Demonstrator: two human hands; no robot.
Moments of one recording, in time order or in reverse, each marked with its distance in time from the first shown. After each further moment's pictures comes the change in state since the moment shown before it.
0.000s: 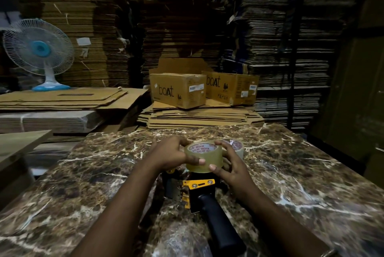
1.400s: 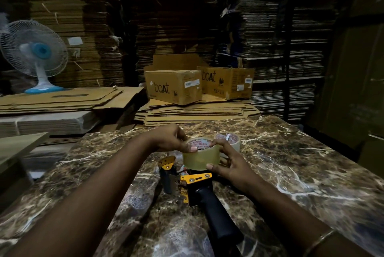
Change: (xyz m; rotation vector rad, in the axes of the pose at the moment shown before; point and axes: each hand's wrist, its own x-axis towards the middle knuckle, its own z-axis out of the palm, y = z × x) left_hand 0.023 0.013 -0.033 0.026 -0.338 0.039; right_hand 0.001 0.000 -0.009 0.025 -0.115 0.077
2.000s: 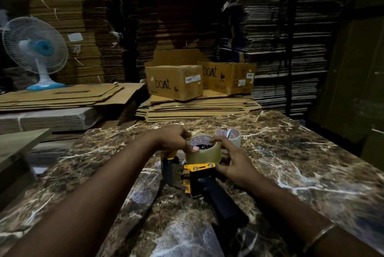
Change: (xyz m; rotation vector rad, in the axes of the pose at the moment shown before) left_hand 0.007 0.003 0.015 0.110 -0.038 -0.029; right_hand 0.000 0.004 -0.003 -0.353 0.069 -0.087
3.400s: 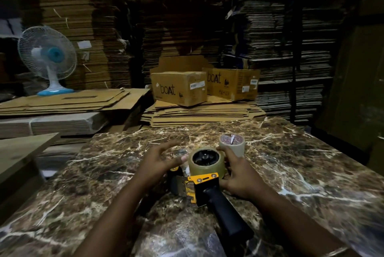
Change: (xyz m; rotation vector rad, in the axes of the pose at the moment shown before) left_hand -0.057 -0.044 0.057 -0.634 0.569 0.139; right_hand -0.011 -0.002 0.000 -0.383 -0.033 -0.006
